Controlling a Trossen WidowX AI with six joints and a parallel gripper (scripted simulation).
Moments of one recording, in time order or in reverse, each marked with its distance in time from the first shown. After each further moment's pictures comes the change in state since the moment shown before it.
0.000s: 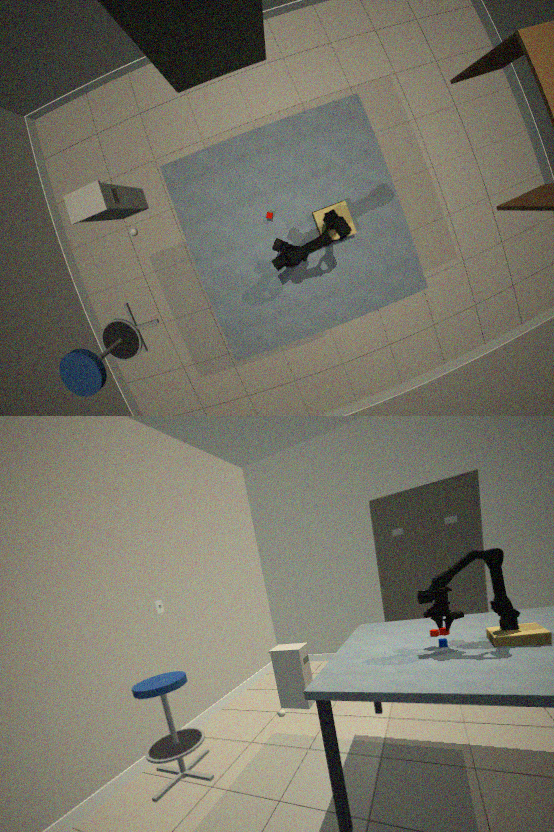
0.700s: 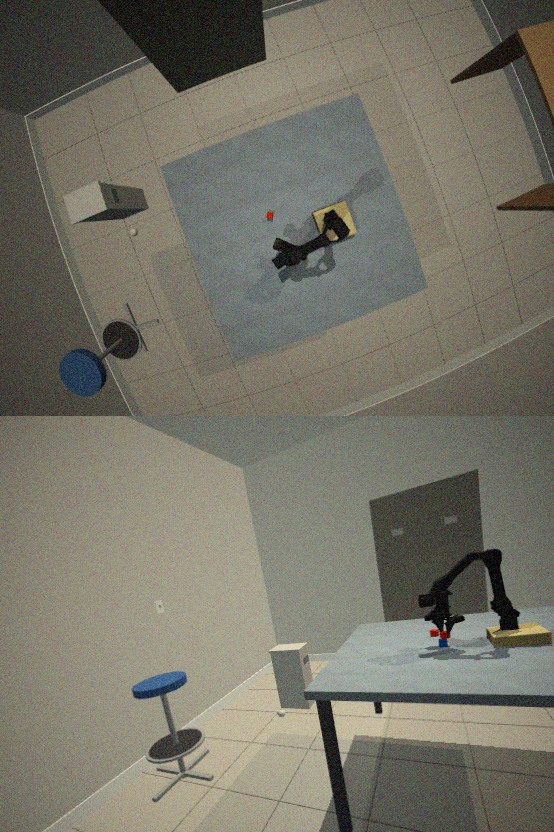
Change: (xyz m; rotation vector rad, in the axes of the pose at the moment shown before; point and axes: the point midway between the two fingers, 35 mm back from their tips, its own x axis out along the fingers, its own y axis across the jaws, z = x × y) arm 0.019 0.001 -0.002 0.000 0.008 0.005
